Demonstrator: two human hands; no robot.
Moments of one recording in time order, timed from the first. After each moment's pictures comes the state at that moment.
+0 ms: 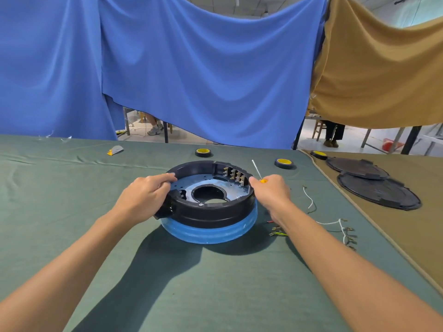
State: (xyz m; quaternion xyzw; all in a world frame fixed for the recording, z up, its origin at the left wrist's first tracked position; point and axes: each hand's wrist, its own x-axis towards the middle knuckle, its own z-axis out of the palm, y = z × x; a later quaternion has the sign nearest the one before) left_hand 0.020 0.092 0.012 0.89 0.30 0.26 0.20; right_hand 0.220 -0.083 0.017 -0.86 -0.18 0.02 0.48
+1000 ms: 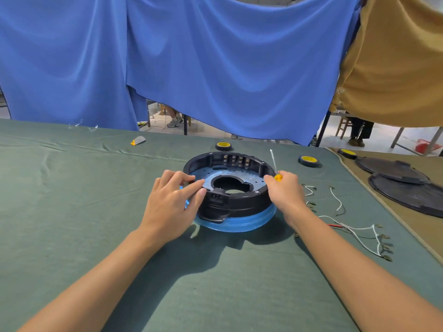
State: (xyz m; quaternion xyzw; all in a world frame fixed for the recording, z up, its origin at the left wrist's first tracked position) left_hand 0.013 0.062 -0.024 0.88 0.21 0.43 0.01; right_hand 0.215 -0.063 0.001 -0.83 -0.24 0.02 0.50
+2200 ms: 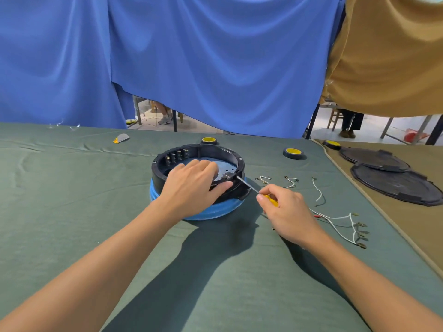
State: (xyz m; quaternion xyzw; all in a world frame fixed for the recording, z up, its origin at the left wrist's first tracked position) left_hand 0.086 0.044 0.001 0.93 0.18 0.29 -0.11; right_hand 0.214 -0.139 -0.013 -0.82 -0.44 -0.03 0.36
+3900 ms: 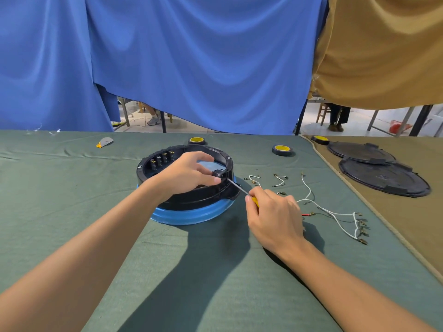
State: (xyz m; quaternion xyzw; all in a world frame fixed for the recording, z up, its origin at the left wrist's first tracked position) left_hand 0.110 0.055 0.037 0.87 0.24 0.12 0.41; right_hand 0.209 -0.130 -0.038 -0.83 -0.43 -0.24 0.27
